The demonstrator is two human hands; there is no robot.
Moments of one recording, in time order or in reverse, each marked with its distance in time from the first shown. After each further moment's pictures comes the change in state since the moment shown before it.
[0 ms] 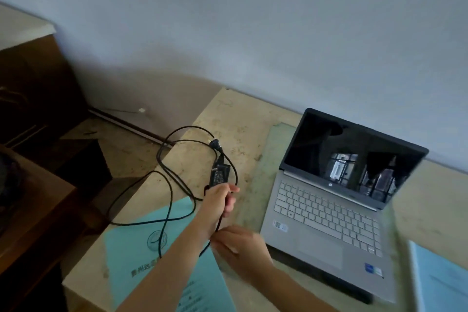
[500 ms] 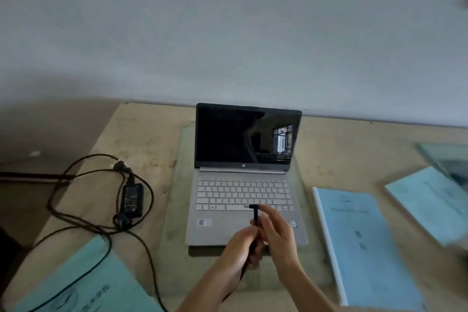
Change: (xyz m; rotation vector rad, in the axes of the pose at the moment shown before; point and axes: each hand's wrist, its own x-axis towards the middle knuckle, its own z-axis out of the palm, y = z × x) left_hand -0.073 -0.077 0.182 0.209 -0.489 -0.282; right_hand -0.123 0.071 -0.121 0.752 0.741 0.918
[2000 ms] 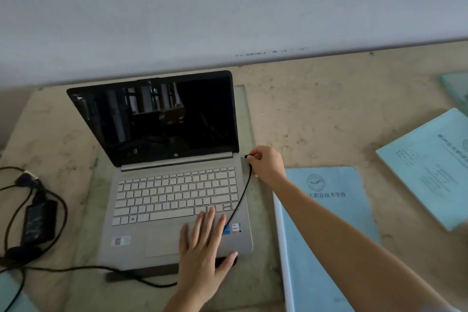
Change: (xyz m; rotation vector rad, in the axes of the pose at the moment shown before) left_hand 0.122 -0.083 0.053 1.674 0.360 0.416; right_hand 0.253 0.048 -0.147 -0.614 -0.037 0.169
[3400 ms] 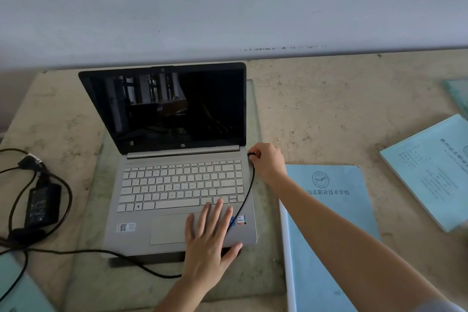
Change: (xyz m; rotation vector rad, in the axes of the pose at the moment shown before) left_hand 0.002 -0.001 0.005 -0.005 0.032 0.022; right_hand -0.012 -0.011 0.008 -0.216 -0.008 -0.106
